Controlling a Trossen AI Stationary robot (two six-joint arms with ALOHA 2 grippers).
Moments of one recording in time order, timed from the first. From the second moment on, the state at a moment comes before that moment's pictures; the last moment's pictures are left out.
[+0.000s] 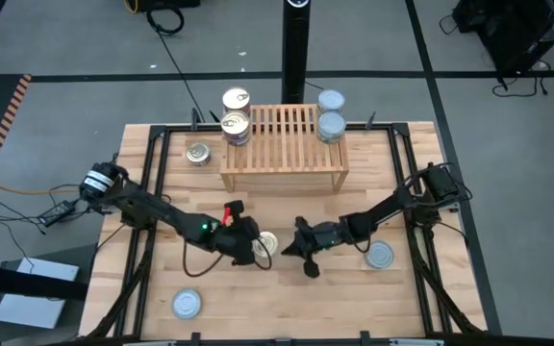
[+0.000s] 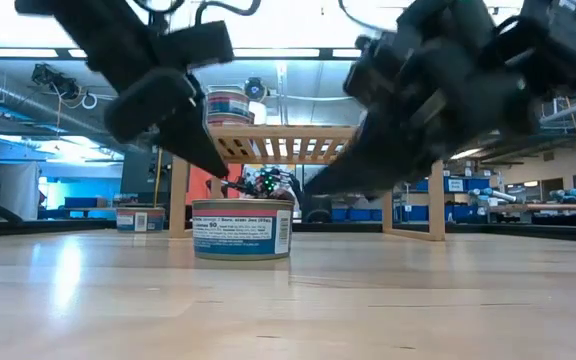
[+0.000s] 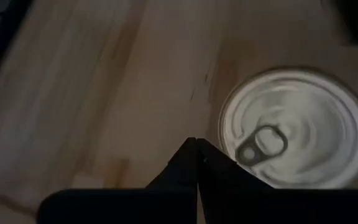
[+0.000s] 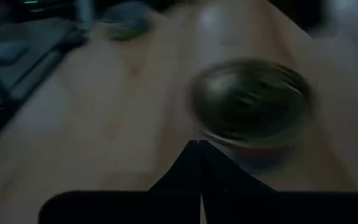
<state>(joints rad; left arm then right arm) -0.37 1.63 0.92 -0.29 -0.62 -0.32 0.27 1.87 0.70 0.73 0.02 0.25</state>
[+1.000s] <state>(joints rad) -0.25 1.64 0.40 0.69 -0.43 -0.28 0.27 1.88 0.90 0.31 0.06 -0.15</state>
